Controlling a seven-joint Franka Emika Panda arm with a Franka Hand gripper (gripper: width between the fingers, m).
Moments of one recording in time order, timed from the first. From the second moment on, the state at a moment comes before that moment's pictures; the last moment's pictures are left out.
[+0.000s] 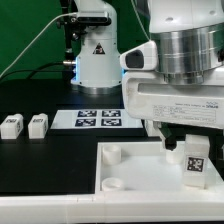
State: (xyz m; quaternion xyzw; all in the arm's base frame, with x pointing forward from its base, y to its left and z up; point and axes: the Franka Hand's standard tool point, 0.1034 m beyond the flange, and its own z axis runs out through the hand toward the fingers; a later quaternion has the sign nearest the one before) arm 0.631 0.119 0.076 -0.94 0.33 -0.01 0.07
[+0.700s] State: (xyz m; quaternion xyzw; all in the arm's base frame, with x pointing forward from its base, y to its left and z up) arm 0.631 0.114 0.074 -0.94 0.34 -0.01 0.07
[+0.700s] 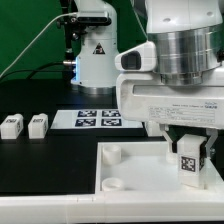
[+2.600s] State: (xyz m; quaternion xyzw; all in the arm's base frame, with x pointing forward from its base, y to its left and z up) arm 0.626 0.125 0.068 -0.98 0.19 -0.01 0.07
